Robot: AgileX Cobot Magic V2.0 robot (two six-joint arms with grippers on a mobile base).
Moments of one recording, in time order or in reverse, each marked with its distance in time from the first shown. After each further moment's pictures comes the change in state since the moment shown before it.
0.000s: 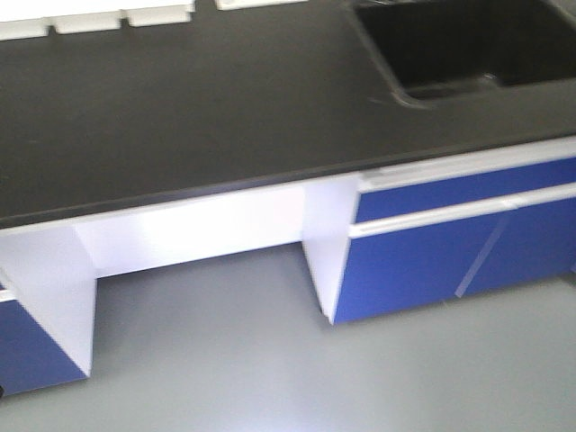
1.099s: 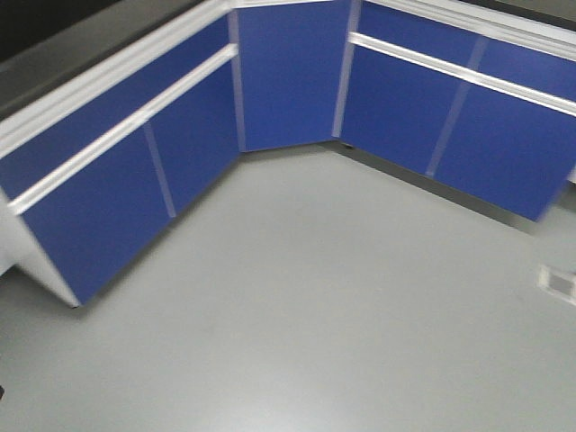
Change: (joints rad) left arm 0.000 0.000 0.000 0.000 0.000 0.000; right arm 0.000 0.000 0.000 0.000 0.000 0.000
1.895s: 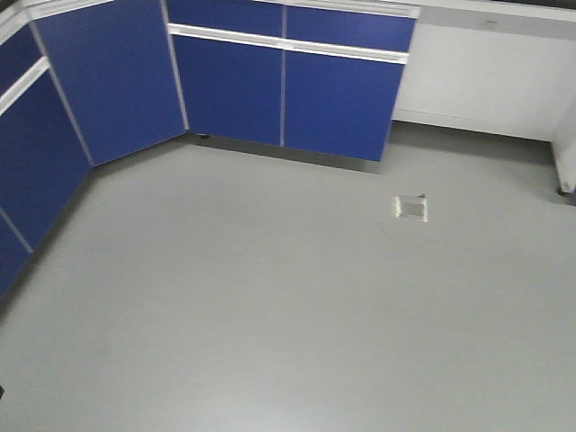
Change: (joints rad) left arm 0.000 0.000 0.000 0.000 0.000 0.000; right arm 0.000 0.000 0.000 0.000 0.000 0.000
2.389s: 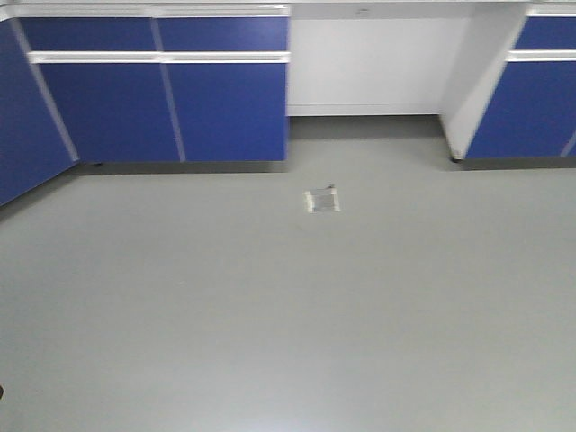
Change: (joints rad) left arm 0.000 0.000 0.000 0.000 0.000 0.000; right arm 0.000 0.000 0.000 0.000 0.000 0.000
